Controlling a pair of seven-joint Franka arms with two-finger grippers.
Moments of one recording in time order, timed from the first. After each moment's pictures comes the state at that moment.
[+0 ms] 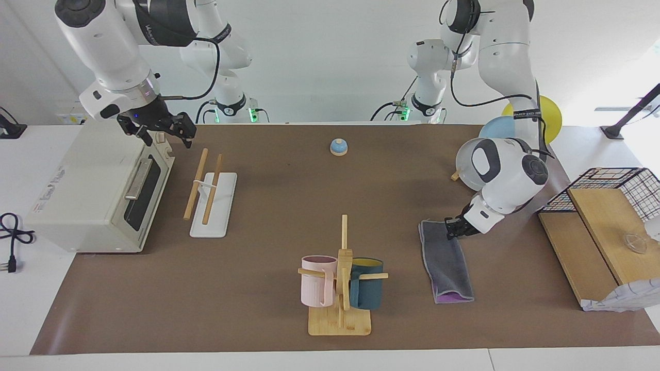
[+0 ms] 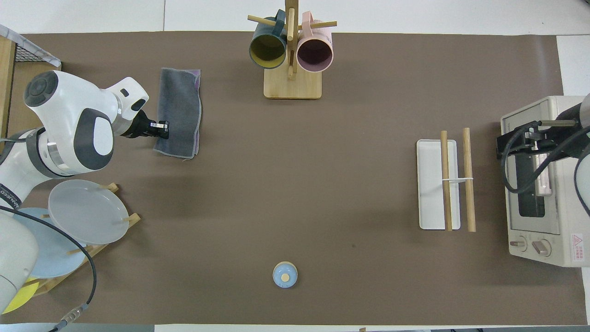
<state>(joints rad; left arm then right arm) -0.04 0.41 -0.08 -1.81 -0.29 2.19 0.12 -0.01 -0.02 0.03 -1.65 -0.03 1.54 0.08</state>
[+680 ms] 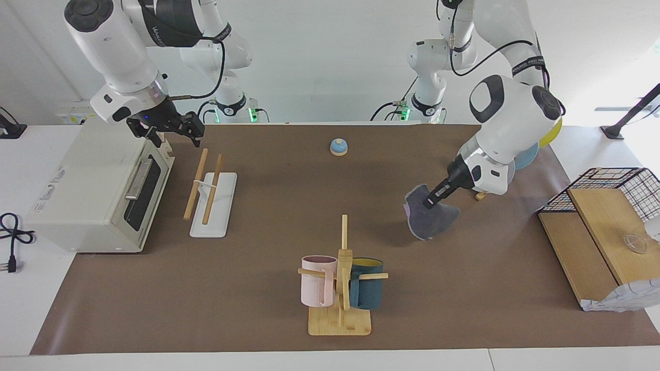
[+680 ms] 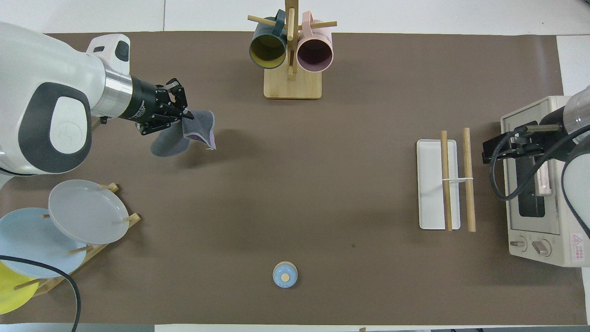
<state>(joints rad) -0.05 0.19 -0.26 -1.69 -0.35 1.99 -0.91 0.00 -0.02 0.04 -1.67 0.04 1.54 0.05</state>
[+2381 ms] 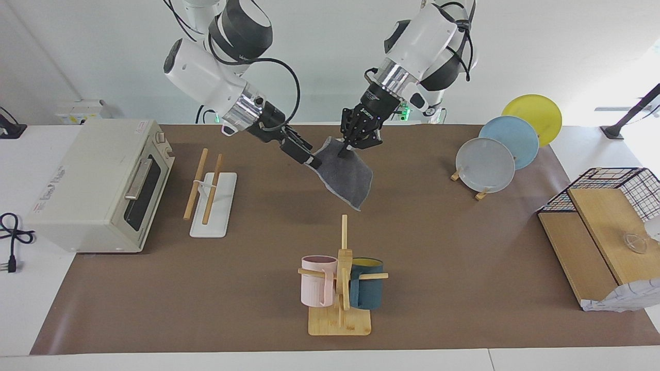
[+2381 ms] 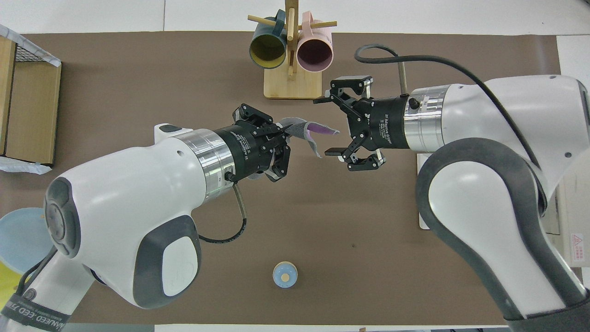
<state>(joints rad) -0.30 -0.06 -0.35 -1.96 -0.54 2.57 -2.29 0.31 0.05 0.05 -1.83 0.85 2.19 1.12</state>
